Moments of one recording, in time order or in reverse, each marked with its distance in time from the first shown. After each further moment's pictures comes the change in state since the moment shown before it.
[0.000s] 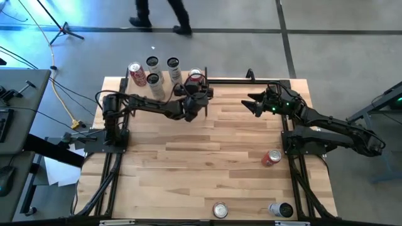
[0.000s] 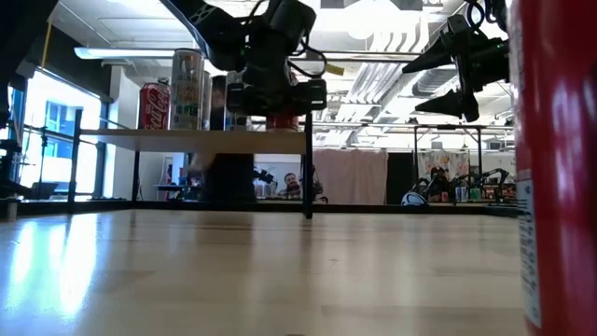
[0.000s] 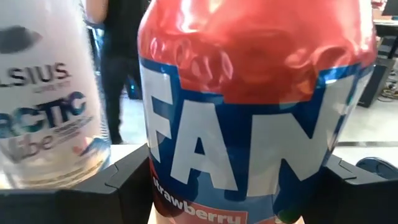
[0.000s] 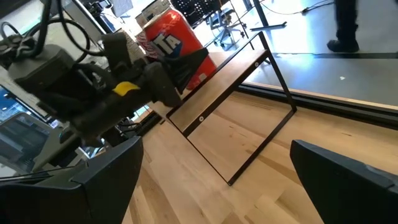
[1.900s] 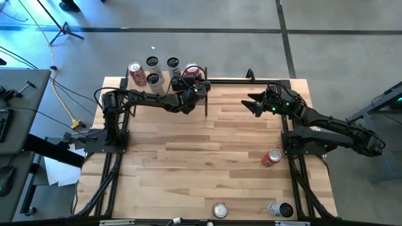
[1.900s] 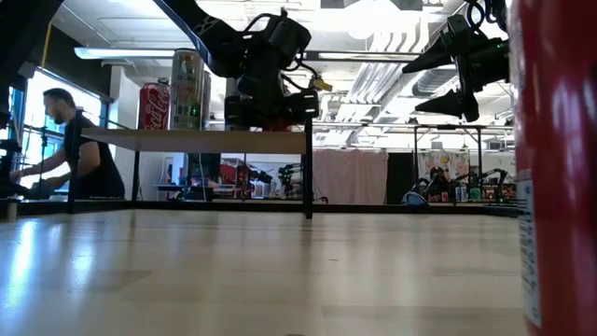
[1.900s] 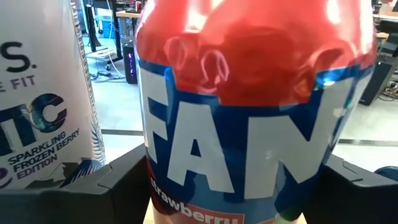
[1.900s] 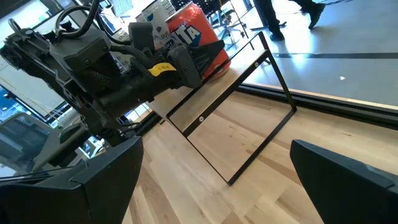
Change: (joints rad) left arm 0.100 -0.002 0.002 -0.088 0.113 -0.118; right arm 0.000 0.000 0.000 0.000 0.000 0.000
